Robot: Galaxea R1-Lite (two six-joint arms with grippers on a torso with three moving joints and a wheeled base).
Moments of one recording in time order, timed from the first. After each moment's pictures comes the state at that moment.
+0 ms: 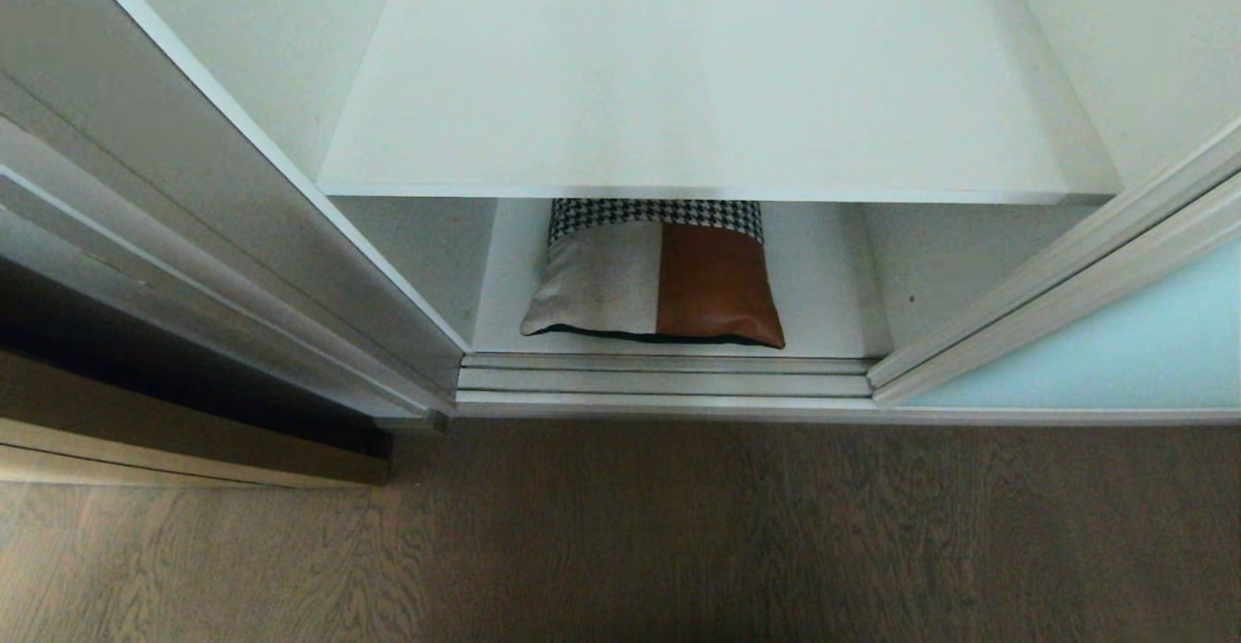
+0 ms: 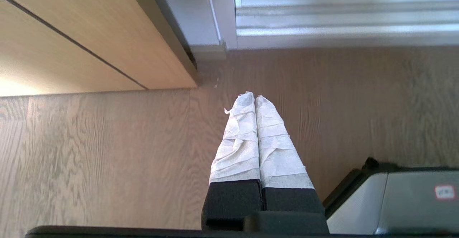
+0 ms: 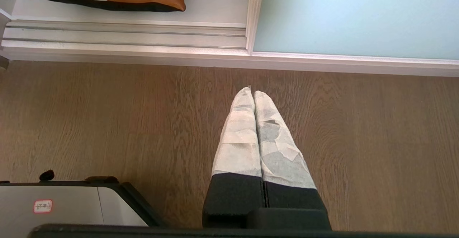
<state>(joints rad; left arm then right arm) 0.00 0.04 -0.01 0.04 -0.02 0.06 -0.01 0.00 0.00 -0.01 -0.02 0.04</state>
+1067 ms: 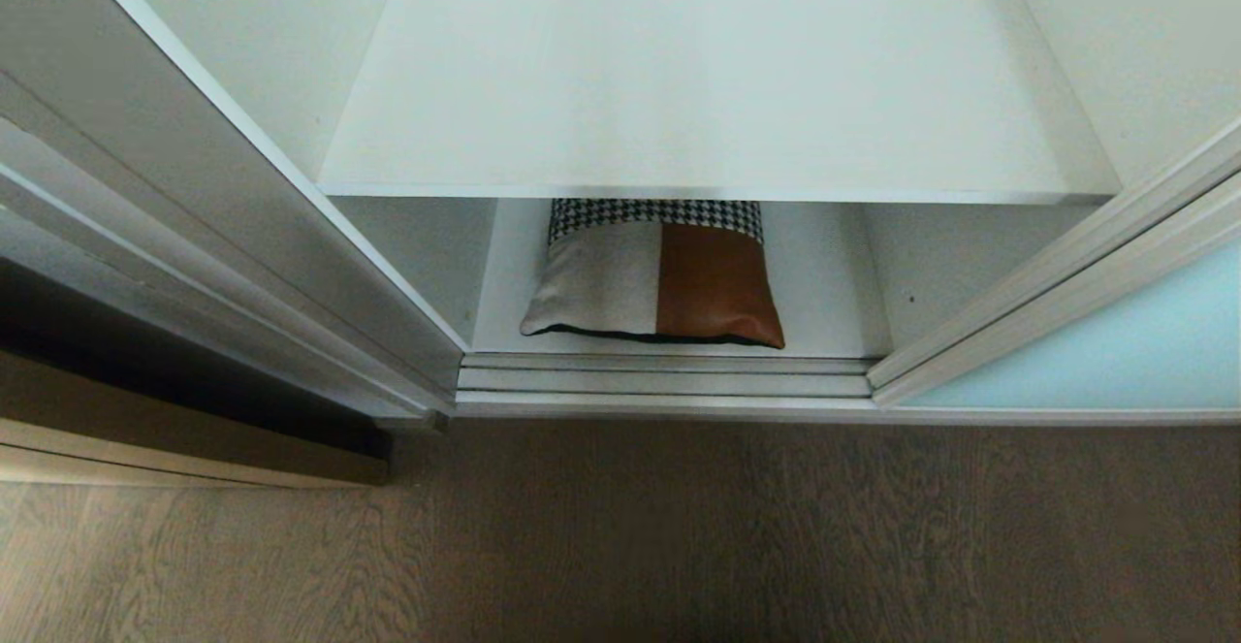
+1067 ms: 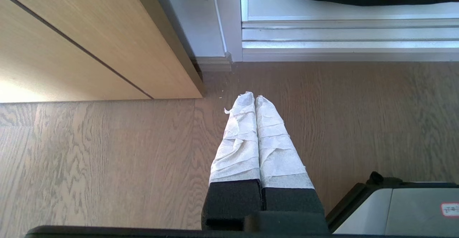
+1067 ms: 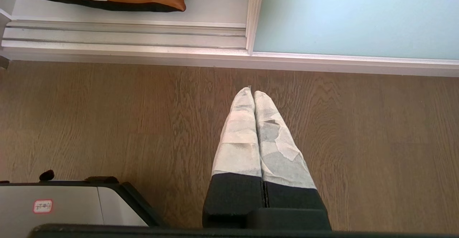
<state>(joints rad) 0.00 0.00 0.00 0.01 0.00 0.05 -0.01 0.00 0.00 -0.01 -0.02 0.04</state>
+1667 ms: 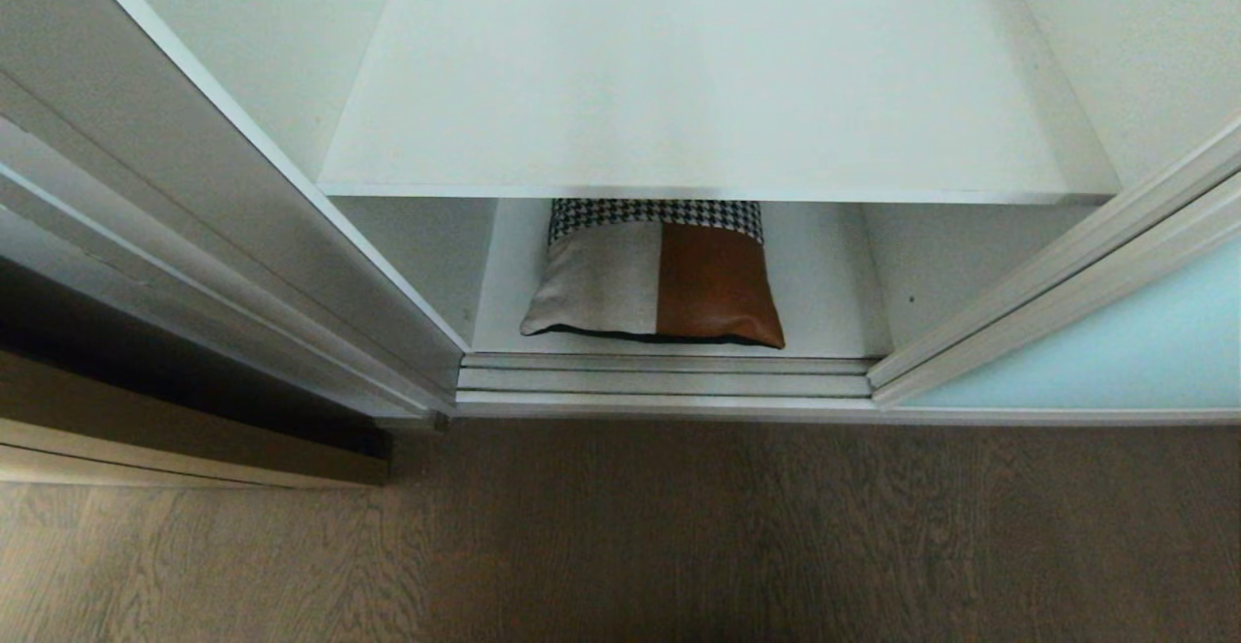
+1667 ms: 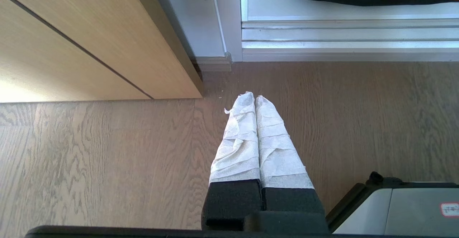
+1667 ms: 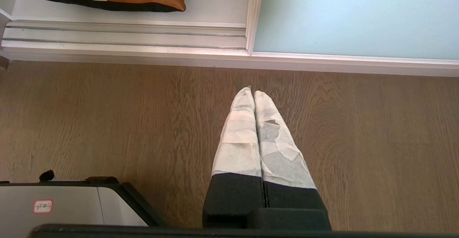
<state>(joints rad) 0.00 0.00 0.00 0.01 0.00 0.06 -0.01 0.00 0.00 -0.01 -0.02 0.04</state>
